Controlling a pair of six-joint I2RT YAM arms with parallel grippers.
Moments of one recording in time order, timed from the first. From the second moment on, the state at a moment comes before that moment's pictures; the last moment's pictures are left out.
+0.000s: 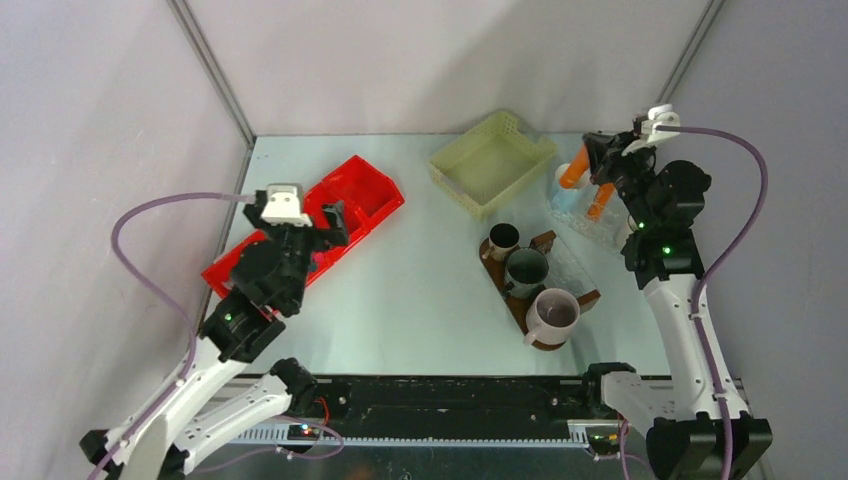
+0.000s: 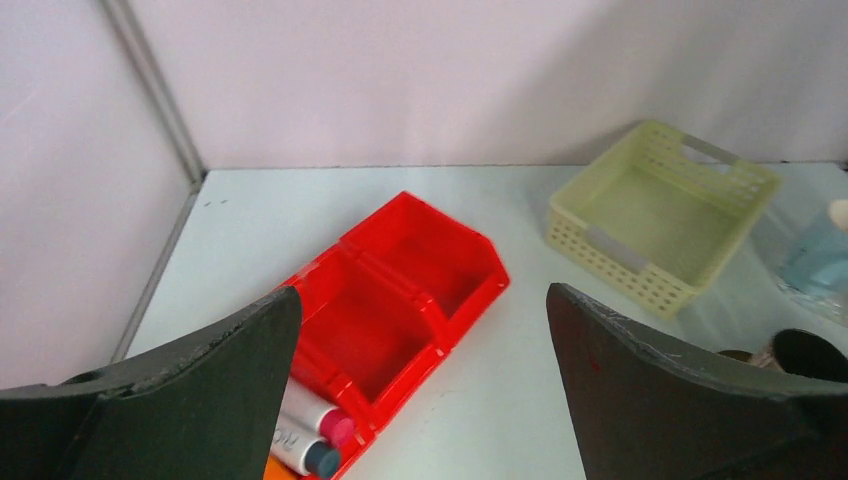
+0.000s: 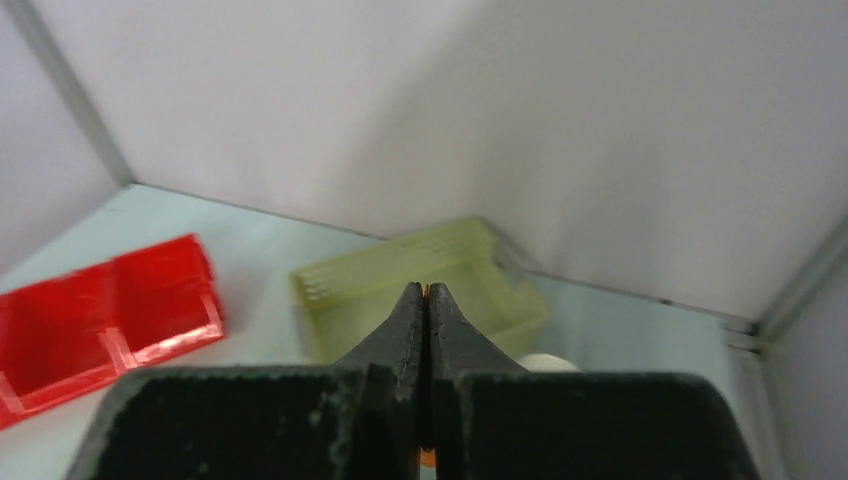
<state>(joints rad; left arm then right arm) -0.75 0.67 0.87 -0.15 -0.66 0.01 0.04 1.00 1.05 0.11 -0.32 0.11</state>
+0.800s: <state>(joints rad) -0.44 0.53 0.70 -0.31 -0.65 0.03 -0.40 1.27 0.91 0.37 -0.42 -0.05</state>
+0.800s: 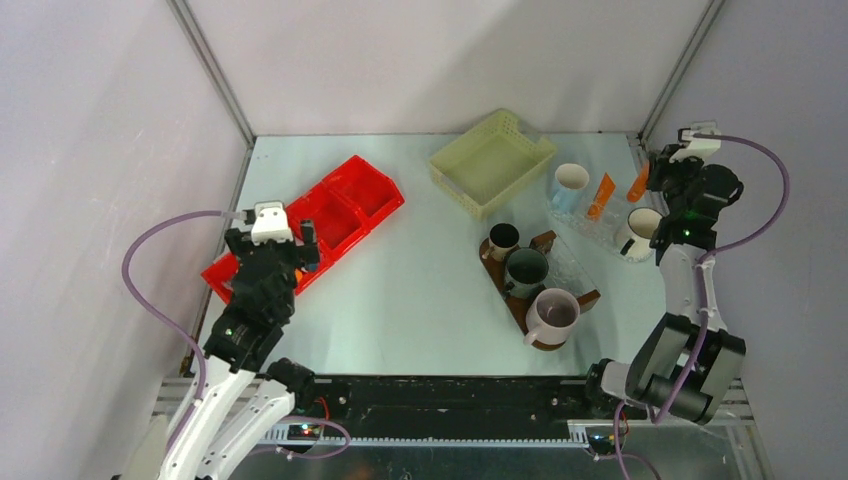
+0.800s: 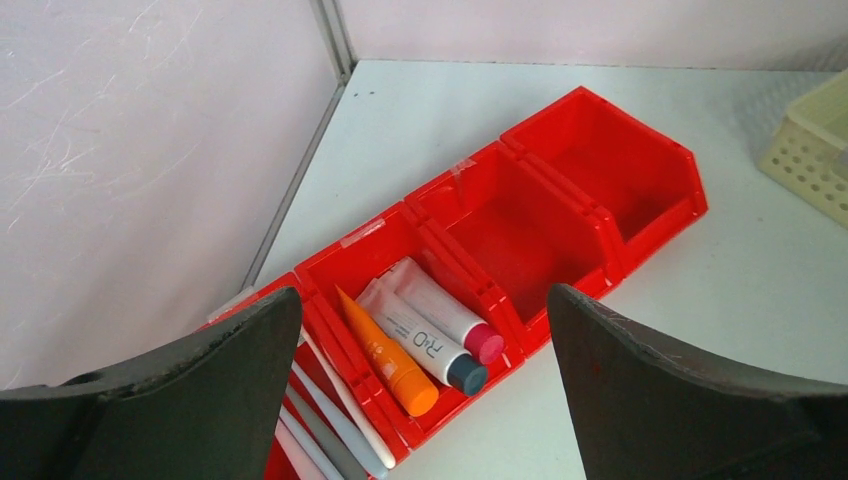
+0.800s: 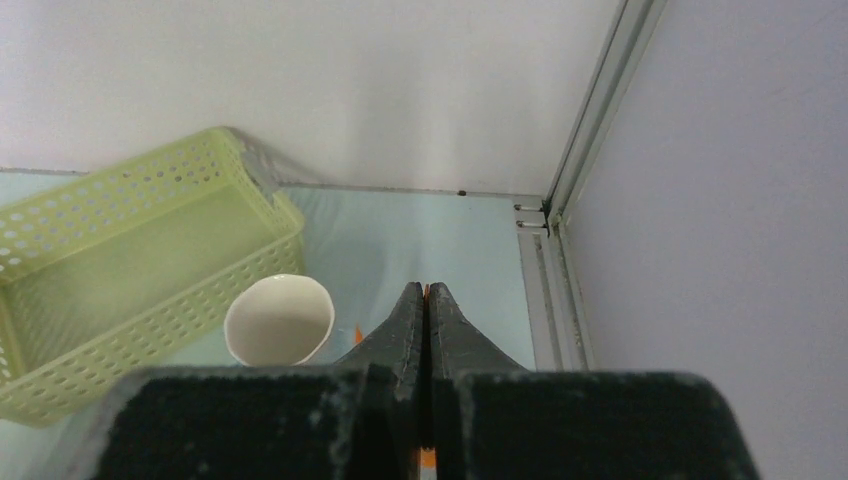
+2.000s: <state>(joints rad) -0.29 0.56 0.67 -0.31 -0.54 0.02 -0.47 1.54 0.82 0.70 -0.71 -0.03</state>
